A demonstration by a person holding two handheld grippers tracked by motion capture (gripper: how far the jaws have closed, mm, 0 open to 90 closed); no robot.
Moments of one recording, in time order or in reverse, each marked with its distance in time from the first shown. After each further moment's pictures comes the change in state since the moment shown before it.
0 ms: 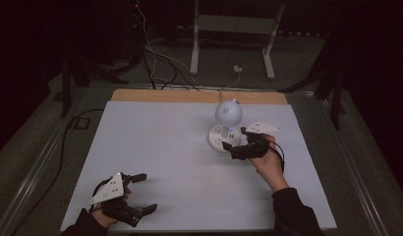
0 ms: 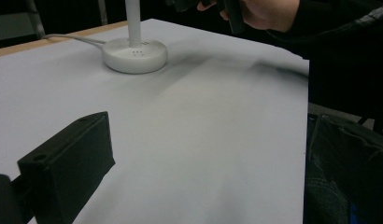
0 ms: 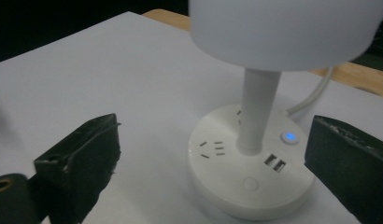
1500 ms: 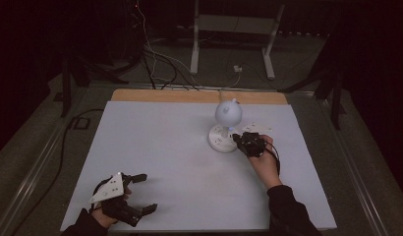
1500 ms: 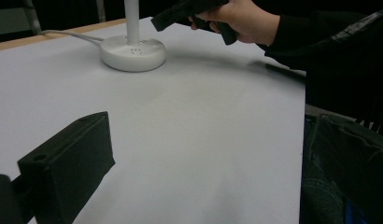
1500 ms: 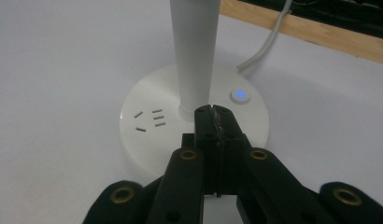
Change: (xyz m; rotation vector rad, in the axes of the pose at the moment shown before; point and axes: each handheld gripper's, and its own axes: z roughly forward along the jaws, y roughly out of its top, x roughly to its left) left arm 0.001 0.000 0.001 0.001 -0.011 -0.019; right arm -0.008 -0.015 0.025 0.120 -0.214 0.033
